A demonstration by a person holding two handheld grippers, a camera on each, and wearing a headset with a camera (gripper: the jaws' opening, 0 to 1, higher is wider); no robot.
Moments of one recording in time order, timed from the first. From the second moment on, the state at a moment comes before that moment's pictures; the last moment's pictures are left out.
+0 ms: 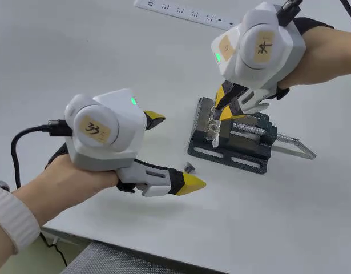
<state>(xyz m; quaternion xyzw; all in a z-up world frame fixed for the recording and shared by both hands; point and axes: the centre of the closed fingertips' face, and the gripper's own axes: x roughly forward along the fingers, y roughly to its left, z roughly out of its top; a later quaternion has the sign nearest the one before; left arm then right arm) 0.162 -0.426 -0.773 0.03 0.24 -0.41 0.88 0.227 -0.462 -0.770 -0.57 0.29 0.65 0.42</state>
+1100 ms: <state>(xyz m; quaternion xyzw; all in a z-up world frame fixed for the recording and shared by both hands) 0.163 -0.430 -0.775 0.02 0.24 -0.41 0.88 0.227 -0.461 -0.772 -0.57 0.31 0.63 0.43</state>
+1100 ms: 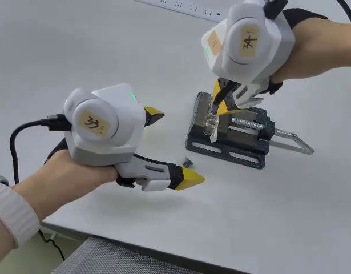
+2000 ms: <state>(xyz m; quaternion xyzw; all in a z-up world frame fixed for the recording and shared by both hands) 0.163 -0.428 -0.776 0.02 0.25 -0.41 0.88 0.228 -0.461 -0.772 -0.56 0.31 0.64 0.43</state>
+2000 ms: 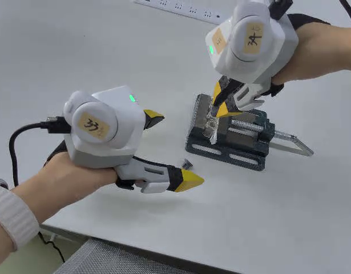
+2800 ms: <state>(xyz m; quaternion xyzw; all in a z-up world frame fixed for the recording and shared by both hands) 0.163 -0.429 -0.778 0.02 0.25 -0.41 0.88 0.229 -0.461 -0.773 -0.56 0.30 0.64 0.43</state>
